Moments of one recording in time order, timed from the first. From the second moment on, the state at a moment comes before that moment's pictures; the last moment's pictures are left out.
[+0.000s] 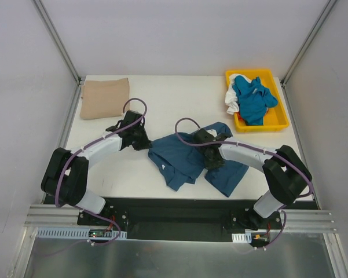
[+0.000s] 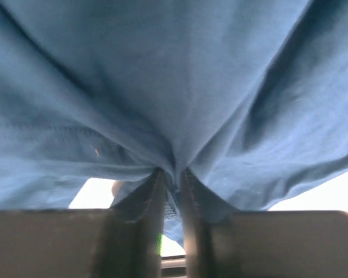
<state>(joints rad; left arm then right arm) -0.41 1.49 0.87 -0.35 0.09 -0.79 0.77 1.60 0.96 -0.76 0.31 0.54</state>
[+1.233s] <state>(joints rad) -0.40 0.41 1.17 -0.47 -0.14 -0.53 0.72 0.57 1.35 -0.71 0.24 0.21</state>
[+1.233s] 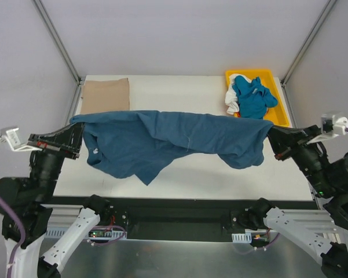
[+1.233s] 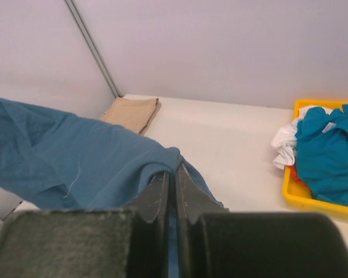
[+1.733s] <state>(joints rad) -0.40 0.57 1.01 -0.45 -0.45 -0.54 0.70 0.69 1.19 -0.73 0.53 0.21</state>
